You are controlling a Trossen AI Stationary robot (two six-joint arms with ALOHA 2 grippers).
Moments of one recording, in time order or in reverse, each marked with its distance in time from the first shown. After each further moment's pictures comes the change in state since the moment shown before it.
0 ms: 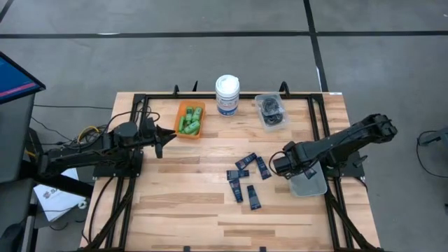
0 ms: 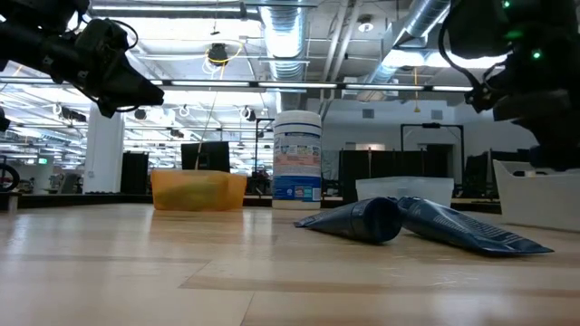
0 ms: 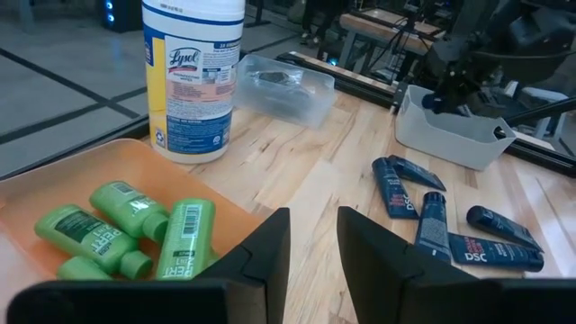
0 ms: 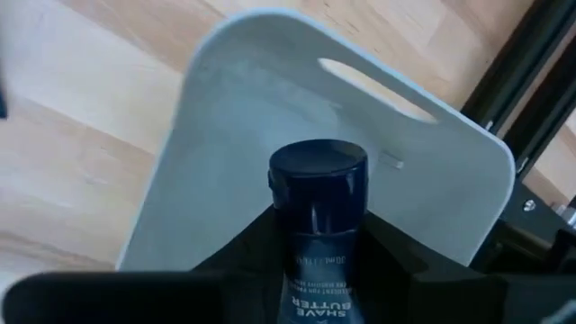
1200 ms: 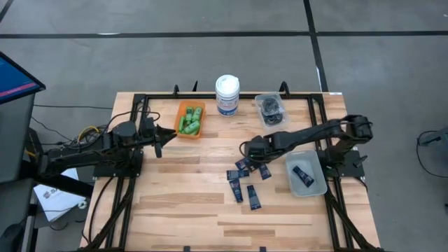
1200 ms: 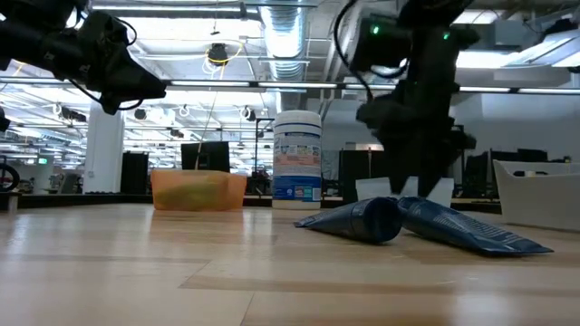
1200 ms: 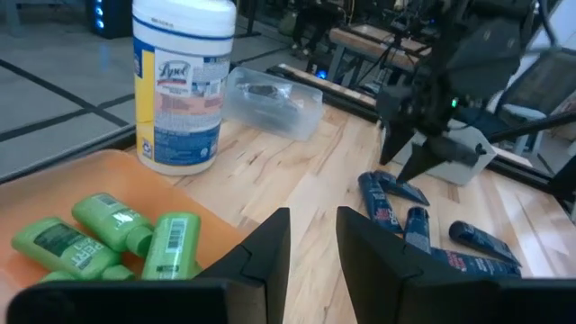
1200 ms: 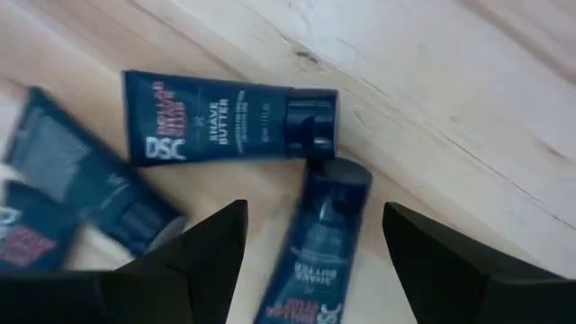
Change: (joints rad) left arm 0.000 0.002 0.002 0.041 0.025 -0.026; right arm -0.238 0.261 0.144 0.600 -0.031 -0.277
